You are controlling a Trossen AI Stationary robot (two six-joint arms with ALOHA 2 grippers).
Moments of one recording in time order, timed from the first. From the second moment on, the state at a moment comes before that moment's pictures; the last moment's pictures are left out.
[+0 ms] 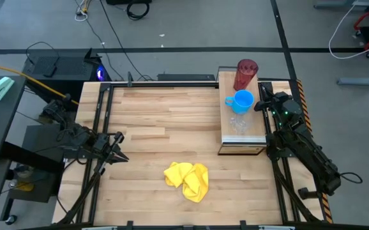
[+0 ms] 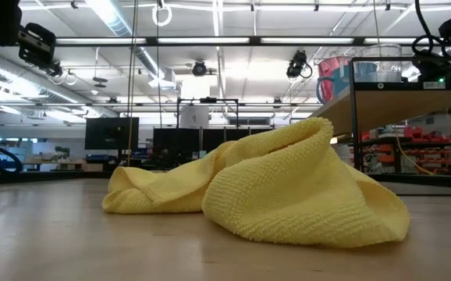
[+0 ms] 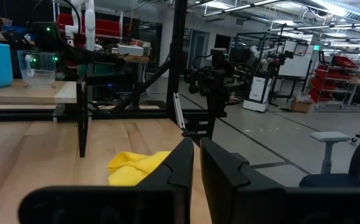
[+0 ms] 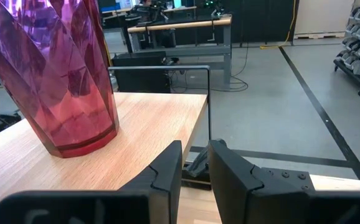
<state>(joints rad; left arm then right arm) -0.70 0.06 0.06 0.12 -0.34 -0.09 -1.03 0.00 0.12 -0.27 0.26 0.16</state>
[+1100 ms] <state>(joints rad) -0.70 0.06 0.06 0.12 -0.34 -0.09 -1.03 0.00 0.12 -0.27 0.26 0.16</state>
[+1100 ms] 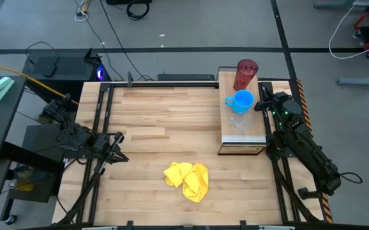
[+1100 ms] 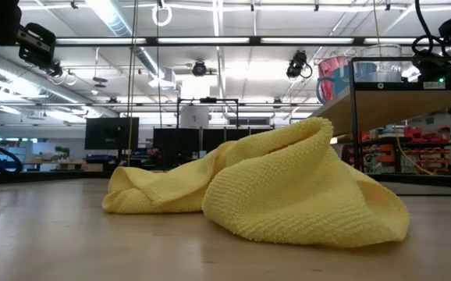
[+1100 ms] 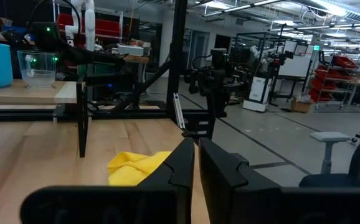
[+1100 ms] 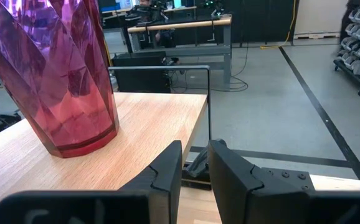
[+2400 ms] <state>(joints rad) -0.70 0.06 0.06 0.12 -0.34 -0.09 -1.03 0.00 0.12 -0.27 0.26 0.16</state>
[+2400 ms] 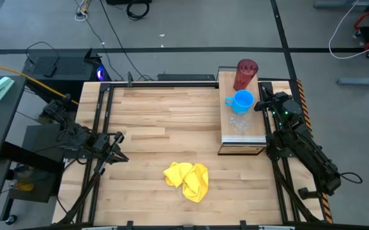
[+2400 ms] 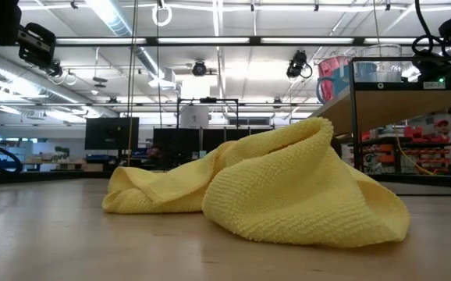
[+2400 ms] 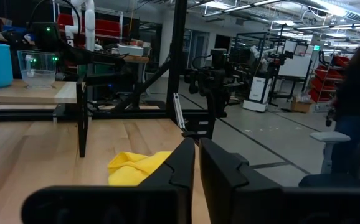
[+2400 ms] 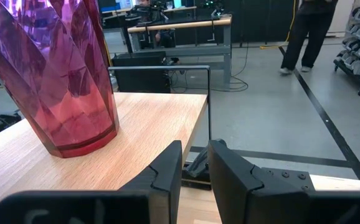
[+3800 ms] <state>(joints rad) -0.70 0.06 0.06 0.12 -0.34 -0.09 -1.03 0.00 0.12 -0.27 0.26 0.16</state>
